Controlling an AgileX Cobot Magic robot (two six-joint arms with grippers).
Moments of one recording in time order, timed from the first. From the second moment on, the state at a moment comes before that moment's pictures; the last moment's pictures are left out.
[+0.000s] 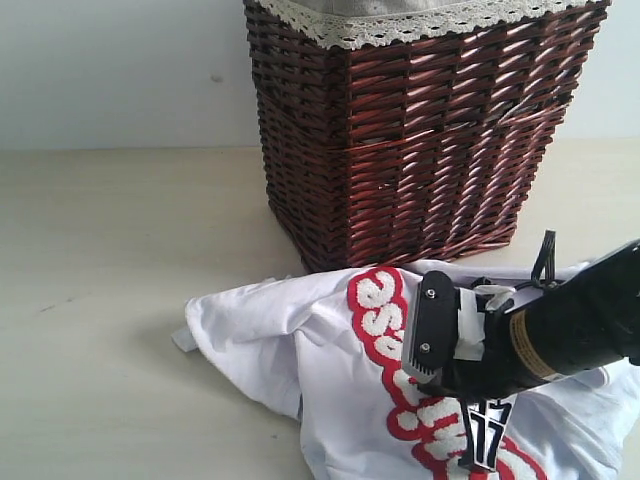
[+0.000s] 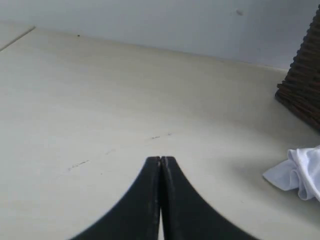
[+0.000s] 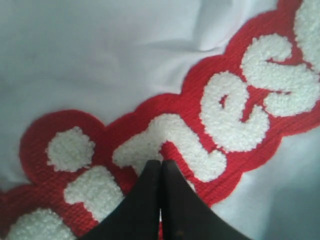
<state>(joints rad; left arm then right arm) 0.02 0.00 0.00 -0.05 0.37 -0.11 0.42 1.78 -0.58 -1.72 -0.27 0.86</state>
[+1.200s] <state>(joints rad) 0.02 0.00 0.00 -0.05 0.37 -0.11 0.37 1.52 -0.49 -1.74 -0.20 0.92</state>
